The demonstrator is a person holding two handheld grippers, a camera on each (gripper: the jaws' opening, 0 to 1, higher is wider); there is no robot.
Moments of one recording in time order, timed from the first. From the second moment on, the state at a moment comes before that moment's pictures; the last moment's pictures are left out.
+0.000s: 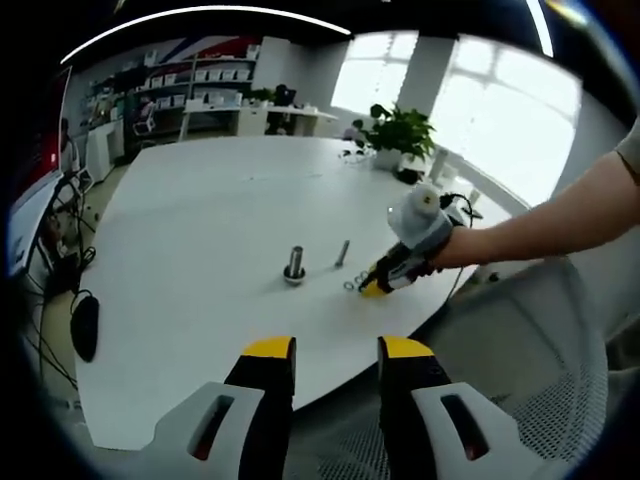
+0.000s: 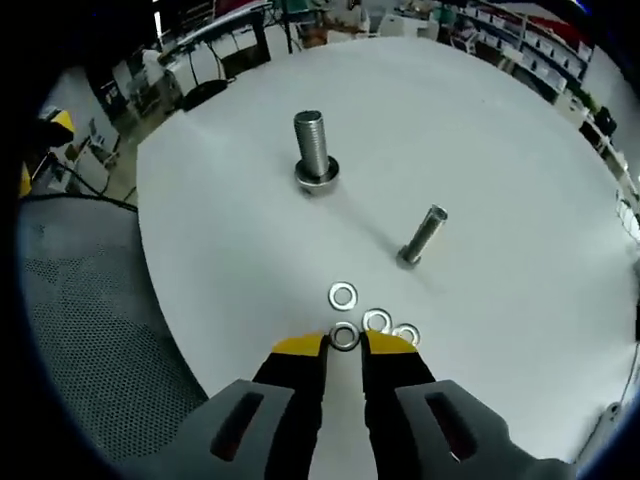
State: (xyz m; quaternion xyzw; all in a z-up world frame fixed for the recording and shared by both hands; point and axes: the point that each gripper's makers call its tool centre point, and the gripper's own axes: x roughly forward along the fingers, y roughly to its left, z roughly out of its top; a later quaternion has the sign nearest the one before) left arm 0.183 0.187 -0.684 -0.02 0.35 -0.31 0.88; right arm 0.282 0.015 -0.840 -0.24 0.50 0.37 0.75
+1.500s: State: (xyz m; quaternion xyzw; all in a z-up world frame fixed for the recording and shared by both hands) left arm 0.184 0.189 -0.685 -0.02 0.35 -0.30 0.89; right arm 0.277 0.020 -0.843 -0.37 0.57 0.39 0.62
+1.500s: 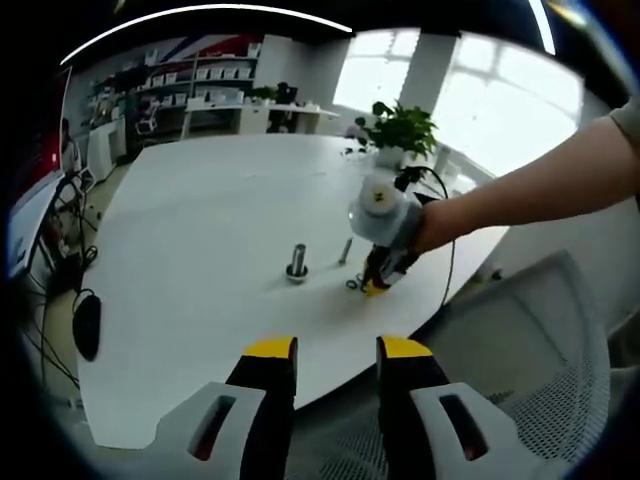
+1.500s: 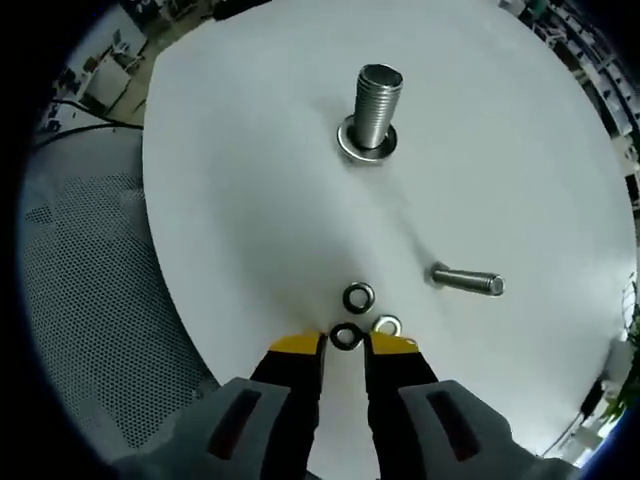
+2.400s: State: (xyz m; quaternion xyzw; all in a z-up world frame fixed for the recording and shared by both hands) left arm 0.185 0.190 -0.683 -0.02 0.35 -0.30 0.89; right arm 0.279 0.018 -0.842 -0.35 0.56 0.36 0.66
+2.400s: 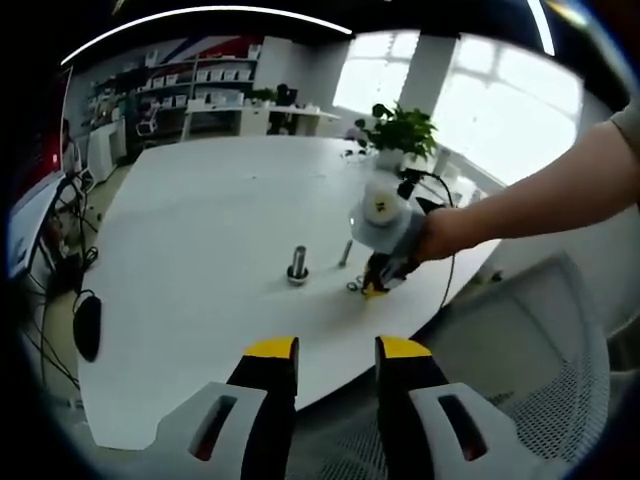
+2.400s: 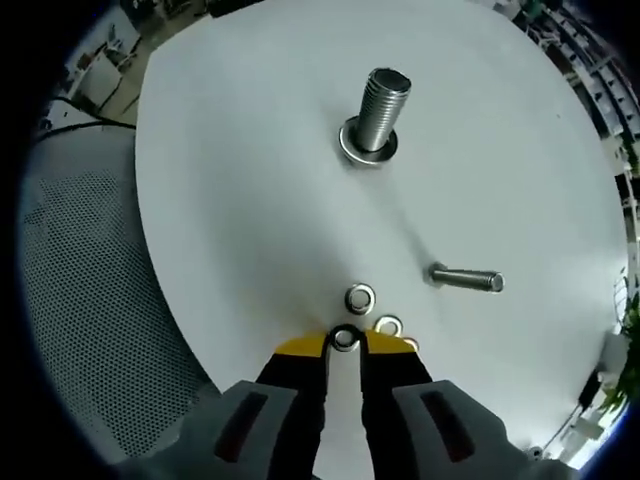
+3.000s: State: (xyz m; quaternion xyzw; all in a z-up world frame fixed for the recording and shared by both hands) left arm 0.185 0.190 -0.681 -0.02 0.34 -0.30 0.89; right arm 0.301 0.007 -0.802 -0.27 0.54 0.34 0.72
